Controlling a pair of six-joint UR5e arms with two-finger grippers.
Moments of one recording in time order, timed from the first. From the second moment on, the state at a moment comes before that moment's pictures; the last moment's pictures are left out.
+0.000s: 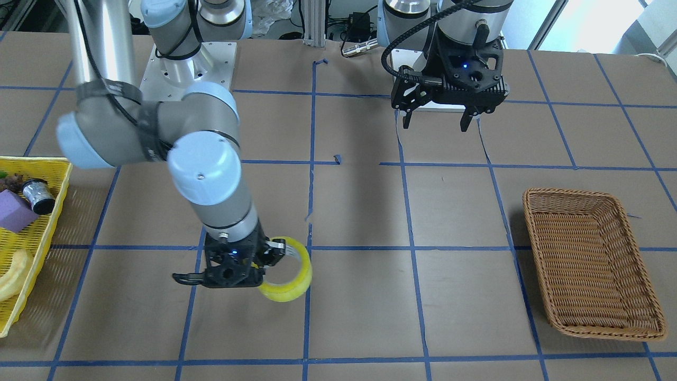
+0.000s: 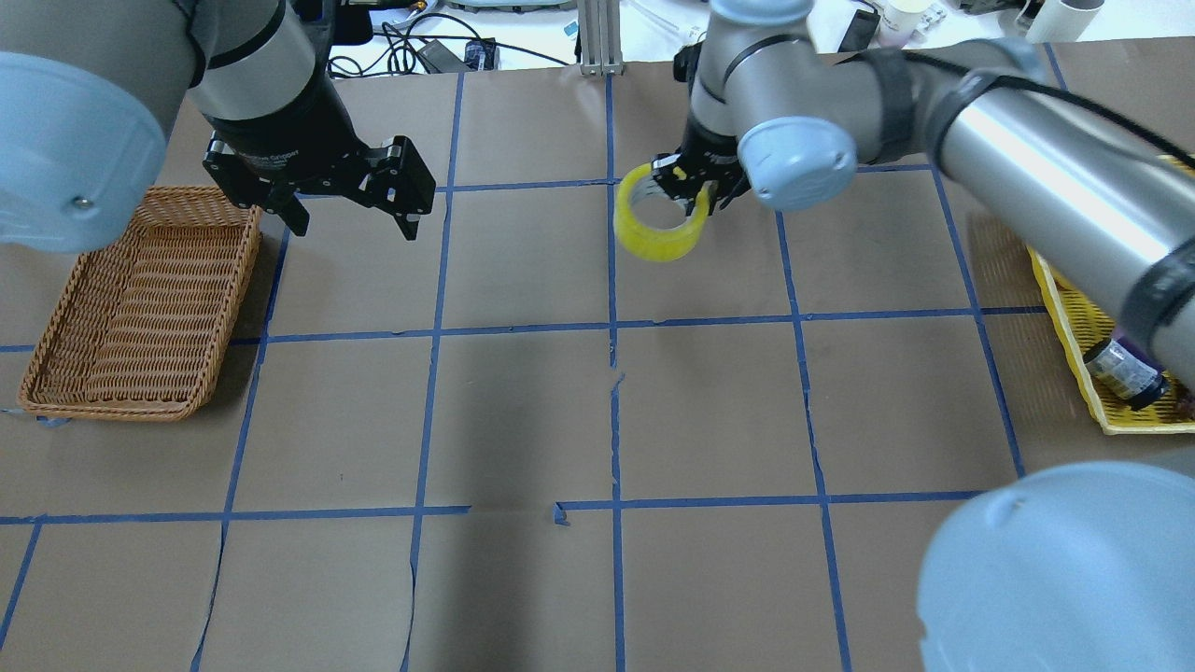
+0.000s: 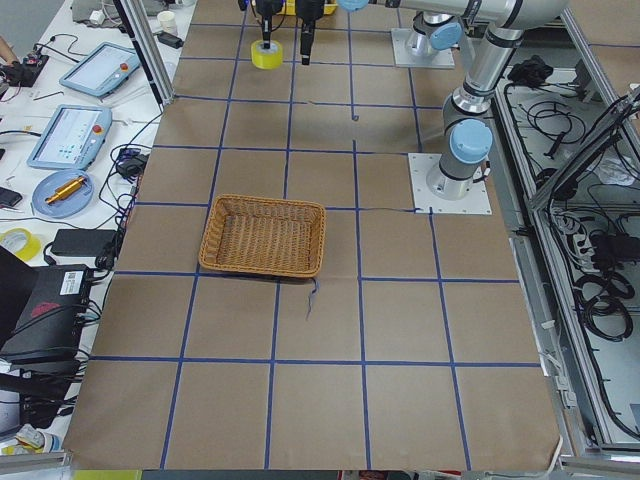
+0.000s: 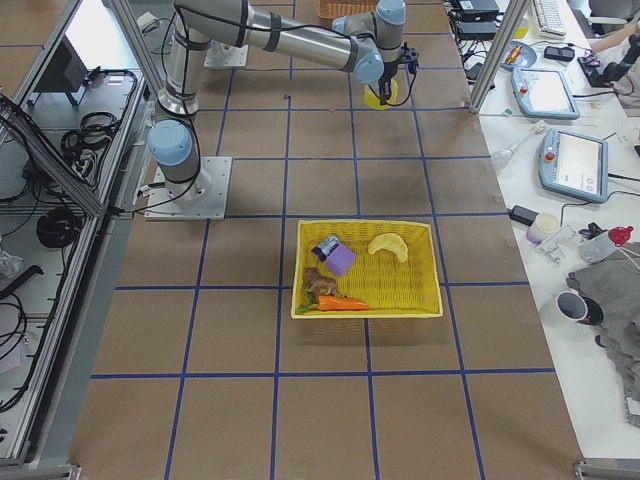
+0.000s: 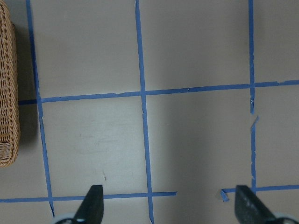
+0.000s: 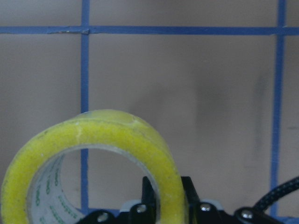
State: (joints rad) left arm -1.68 -1.56 -1.54 -1.57 1.61 -0.05; right arm 1.79 -1.07 1.50 -2.12 -1.53 0.22
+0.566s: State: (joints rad) left arm -1.66 -1.57 -1.56 -1.57 1.61 -0.04; right arm 1.87 -0.99 1.51 -2.18 -1.53 0.36
